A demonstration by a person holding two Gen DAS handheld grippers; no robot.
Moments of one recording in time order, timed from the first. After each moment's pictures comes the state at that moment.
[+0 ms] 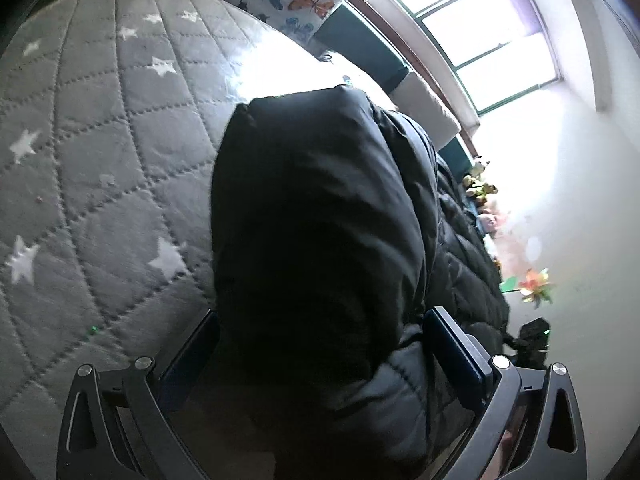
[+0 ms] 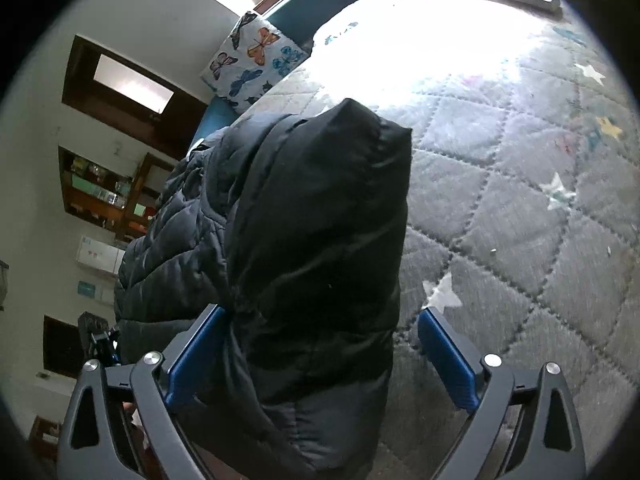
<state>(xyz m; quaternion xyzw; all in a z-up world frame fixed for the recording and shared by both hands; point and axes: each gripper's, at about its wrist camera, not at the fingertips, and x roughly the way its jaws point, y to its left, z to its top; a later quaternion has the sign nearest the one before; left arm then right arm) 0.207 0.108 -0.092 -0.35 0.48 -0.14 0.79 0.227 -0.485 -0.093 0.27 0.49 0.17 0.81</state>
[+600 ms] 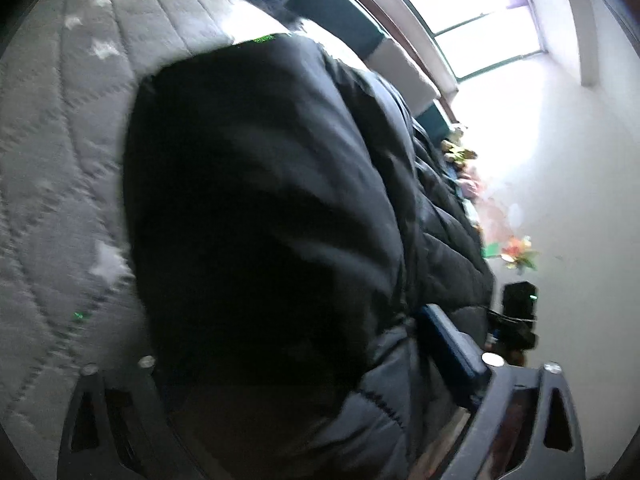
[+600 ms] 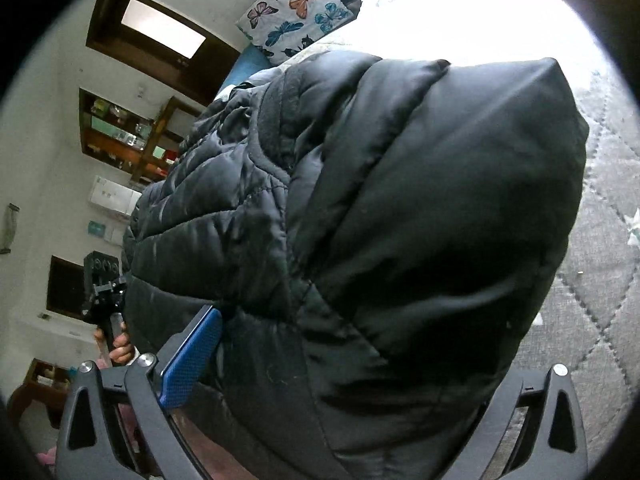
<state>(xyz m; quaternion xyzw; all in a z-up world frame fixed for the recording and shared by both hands) 0.247 0.077 -0.100 -0.34 0.51 -0.21 0.76 0.235 -0.452 -0.090 0.20 0.54 0.24 0.78</state>
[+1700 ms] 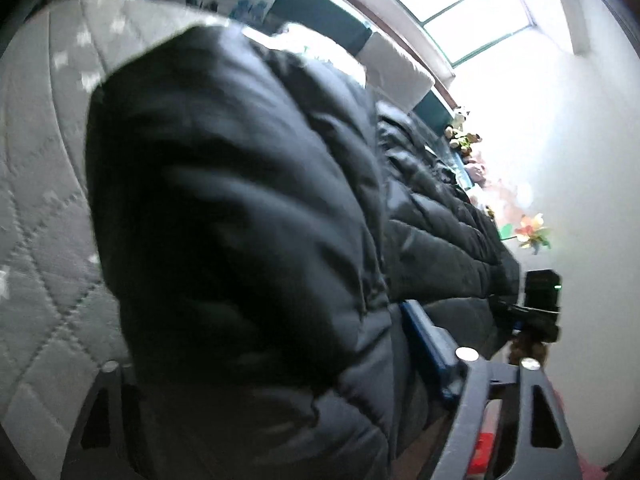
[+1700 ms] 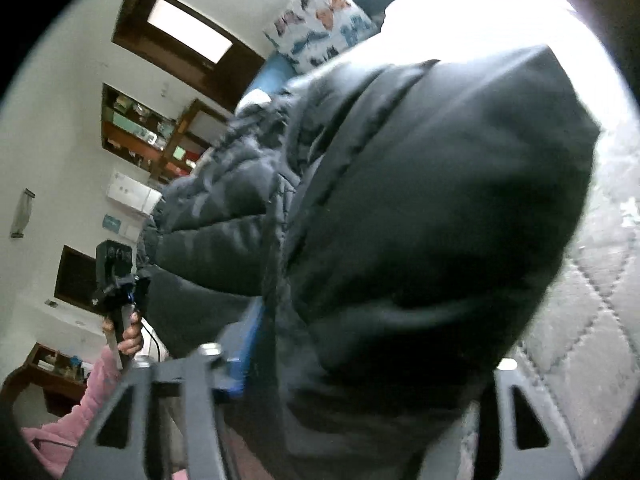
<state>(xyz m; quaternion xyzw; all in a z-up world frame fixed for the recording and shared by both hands) 0.236 0.016 -0.067 -0.27 0.50 -0.19 0.80 0.200 -0.453 -0.059 0.20 0.49 0.27 0.80</state>
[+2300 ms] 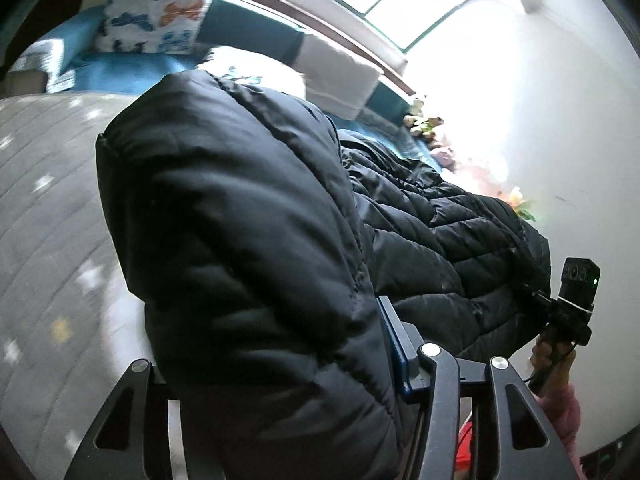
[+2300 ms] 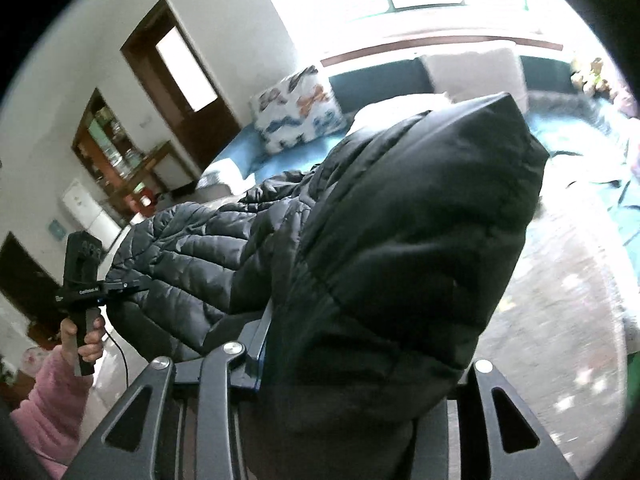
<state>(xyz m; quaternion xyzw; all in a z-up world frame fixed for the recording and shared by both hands) 0.314 -0.178 0.025 -0.21 0.47 -0.26 0.82 0.158 -0.523 0.068 0.10 0.38 0.16 0.91</state>
